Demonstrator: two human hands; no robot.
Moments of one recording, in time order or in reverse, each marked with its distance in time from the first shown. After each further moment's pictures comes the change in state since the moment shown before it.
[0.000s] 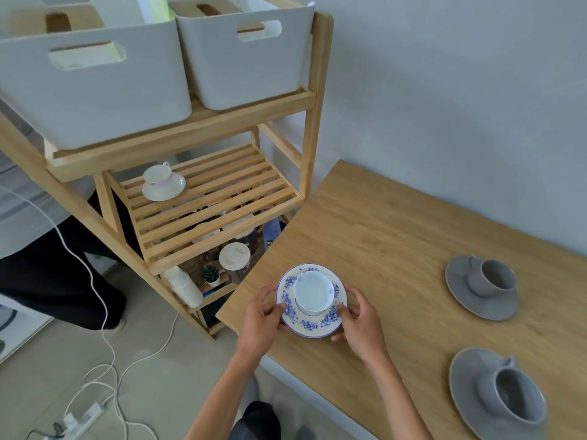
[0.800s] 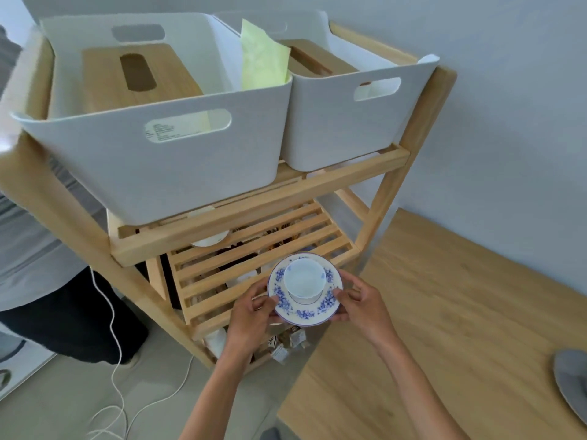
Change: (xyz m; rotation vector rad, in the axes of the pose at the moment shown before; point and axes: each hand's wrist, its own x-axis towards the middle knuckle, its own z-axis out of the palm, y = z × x) left_hand 0.143 0.074 -0.149 -0.195 0.096 0.009; right_hand 0.128 -0.142 0.142 0.066 -0.188 -0.022
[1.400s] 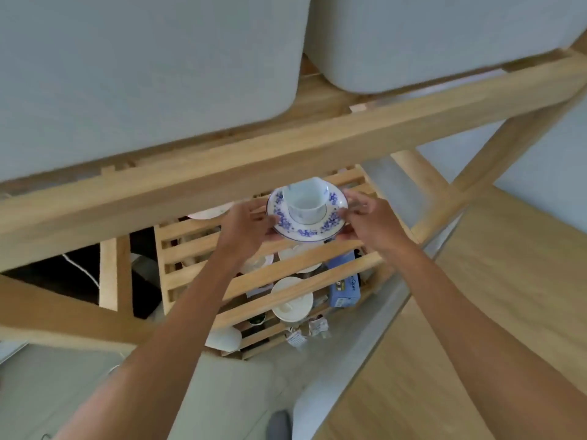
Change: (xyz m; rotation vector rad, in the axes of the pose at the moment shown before) left_hand 0.172 0.036 -0.014 0.137 0.071 0.097; right_hand 0.202 -0.030 0.046 -0.161 -0.138 -0.057
